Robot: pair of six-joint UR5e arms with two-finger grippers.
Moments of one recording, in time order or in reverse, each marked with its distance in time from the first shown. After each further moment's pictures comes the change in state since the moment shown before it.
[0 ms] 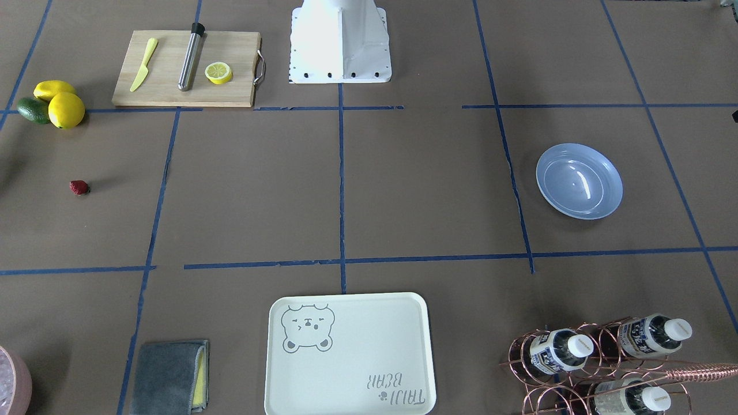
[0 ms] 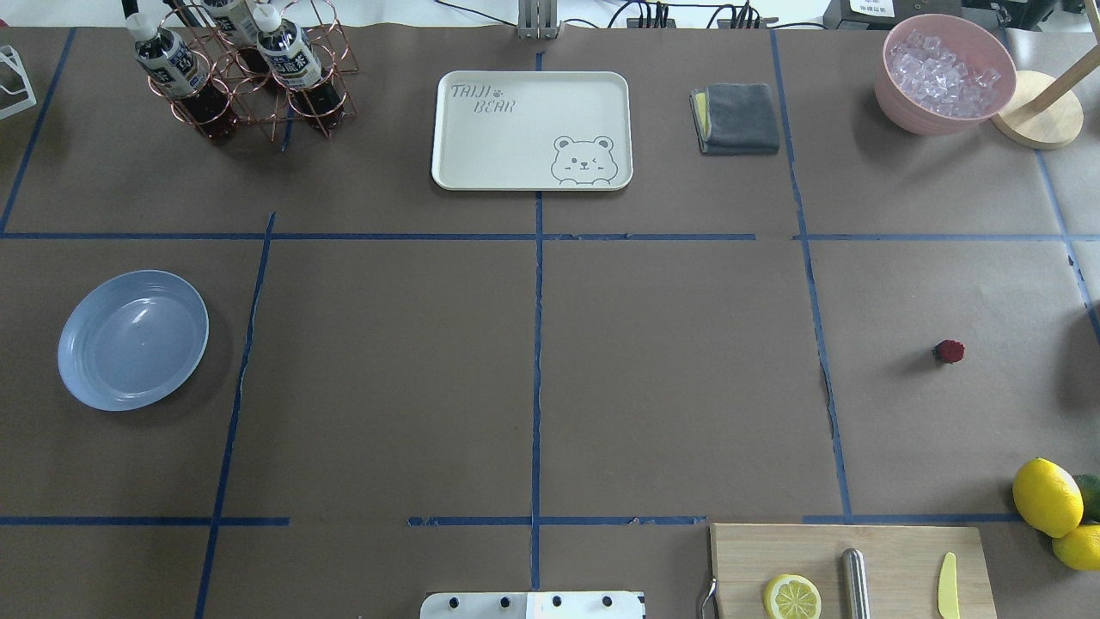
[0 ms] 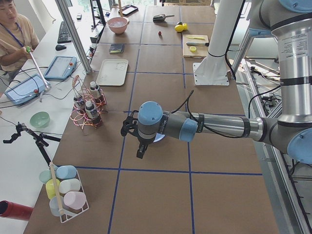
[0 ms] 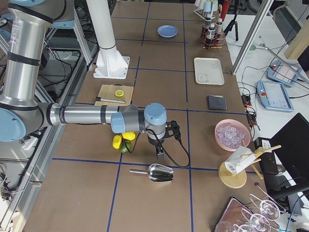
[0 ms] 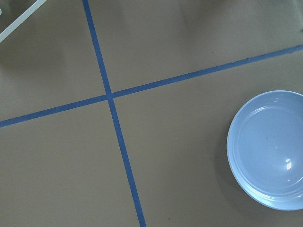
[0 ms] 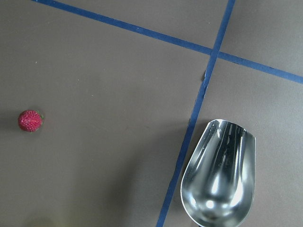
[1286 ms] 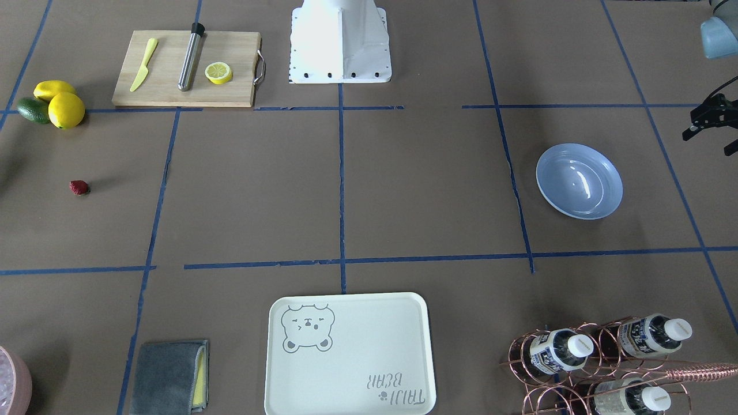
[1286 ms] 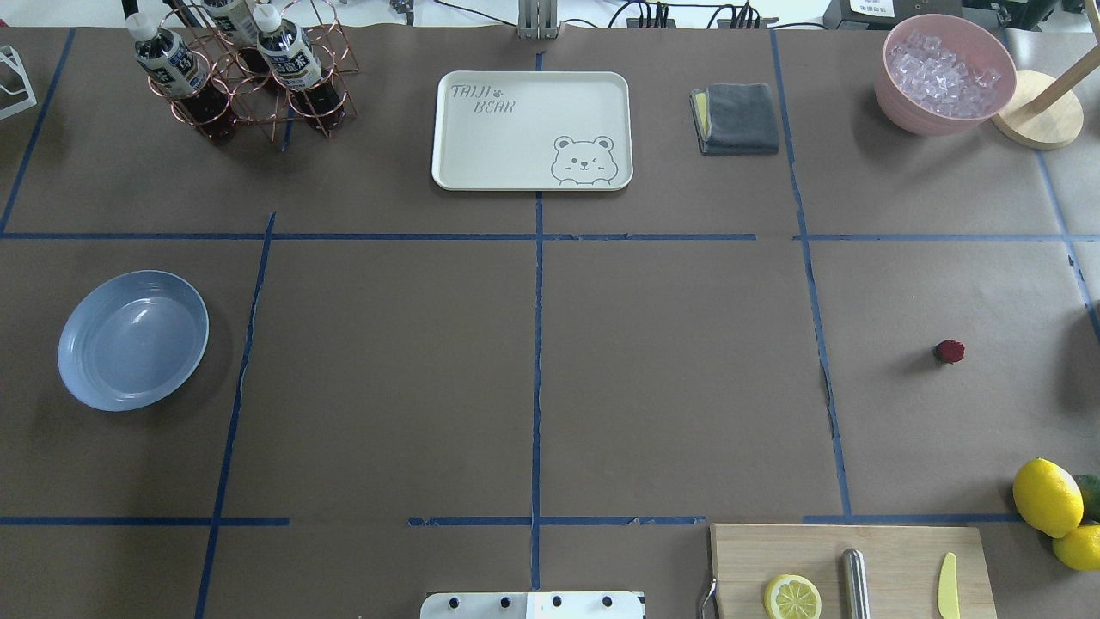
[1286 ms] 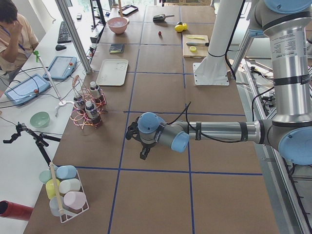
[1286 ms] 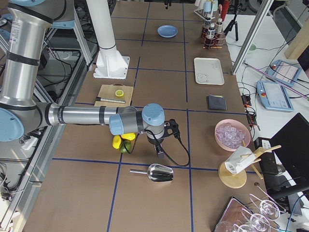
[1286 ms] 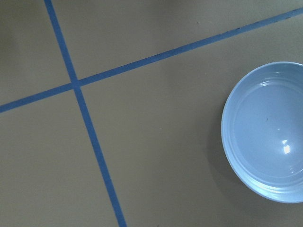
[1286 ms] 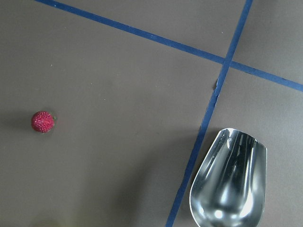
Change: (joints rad) left arm 0.213 0.001 0.157 -0.289 -0.013 -0.152; right arm -0.003 -0.017 -0.005 0.070 0.037 -0.005
